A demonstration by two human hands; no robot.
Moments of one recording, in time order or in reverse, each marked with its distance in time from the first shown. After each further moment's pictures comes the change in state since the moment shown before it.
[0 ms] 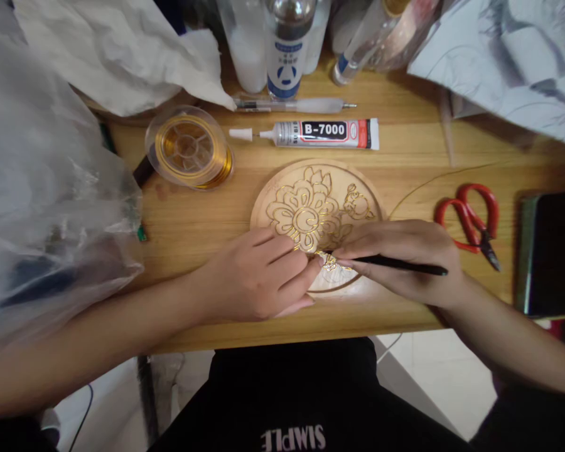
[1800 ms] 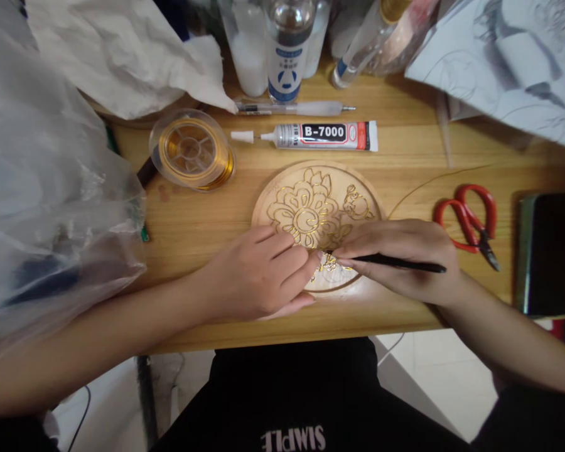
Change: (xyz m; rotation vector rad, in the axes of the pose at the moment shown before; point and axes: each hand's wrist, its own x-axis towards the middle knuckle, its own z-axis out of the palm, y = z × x) left_hand 0.002 0.001 -0.002 -0.004 -0.075 -0.025; right_hand 0.001 0.000 0.000 -0.013 0.004 0.005
